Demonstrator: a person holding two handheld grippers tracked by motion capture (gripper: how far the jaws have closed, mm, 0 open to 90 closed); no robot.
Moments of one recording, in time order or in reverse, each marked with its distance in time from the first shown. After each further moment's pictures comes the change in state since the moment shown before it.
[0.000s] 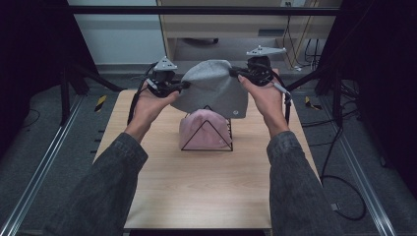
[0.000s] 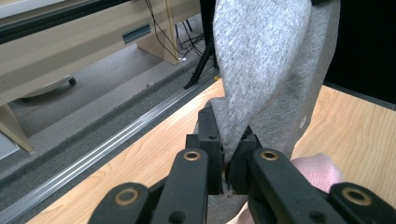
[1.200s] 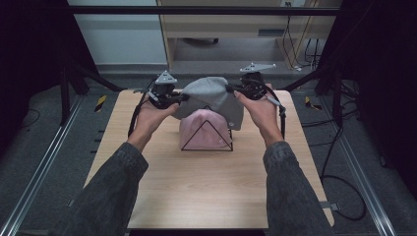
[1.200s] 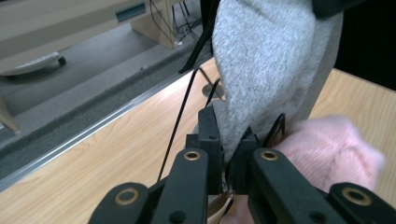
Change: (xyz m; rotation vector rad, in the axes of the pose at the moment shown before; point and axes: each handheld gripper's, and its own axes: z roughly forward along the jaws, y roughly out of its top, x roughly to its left) left arm -0.001 -0.041 0.015 0.053 -0.017 -0.040; right arm 0.007 -0.042 0.020 0.089 0.022 0.031
